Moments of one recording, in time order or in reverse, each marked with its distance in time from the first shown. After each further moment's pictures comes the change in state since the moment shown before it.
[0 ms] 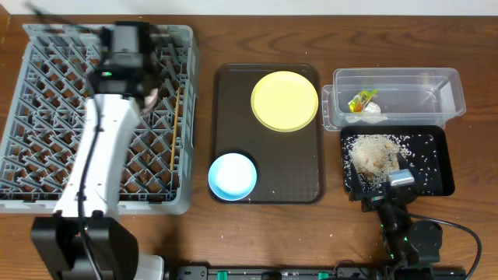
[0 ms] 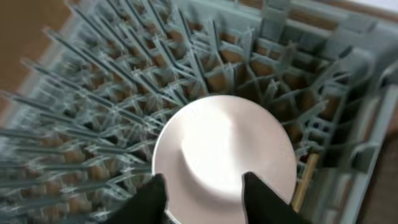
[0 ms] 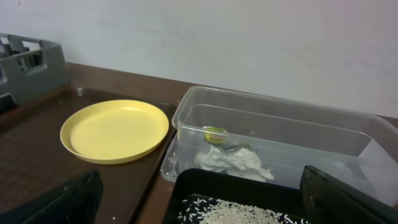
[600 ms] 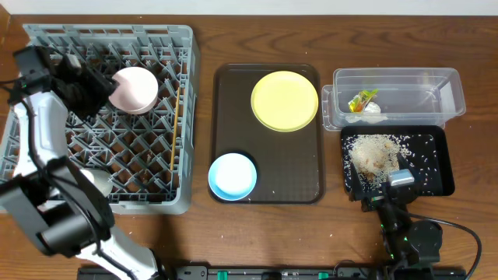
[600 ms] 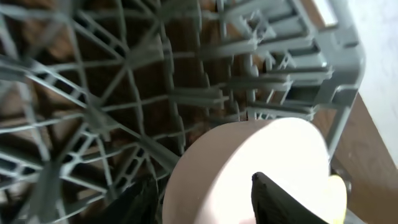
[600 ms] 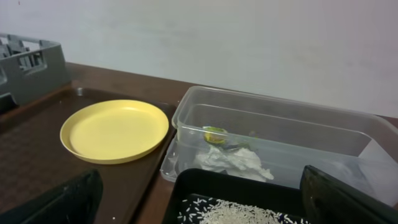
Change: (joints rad) left arm 0.463 0.248 0.000 0.068 0.916 -0.082; right arm 0.000 0.000 0.000 0.000 0.000 0.000
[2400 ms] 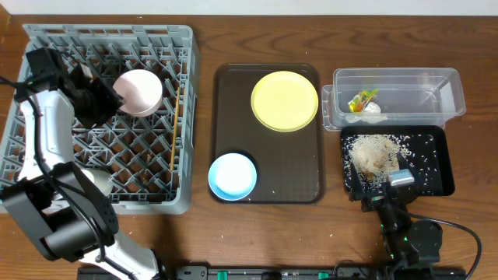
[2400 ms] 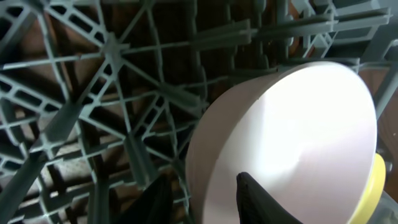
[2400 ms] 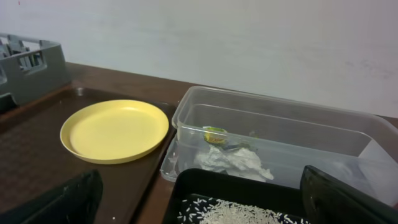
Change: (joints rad) left arm -0.050 -0.043 0.000 -0.171 -0.126 0.037; right arm 0.000 0.000 0.000 0.000 0.000 0.000
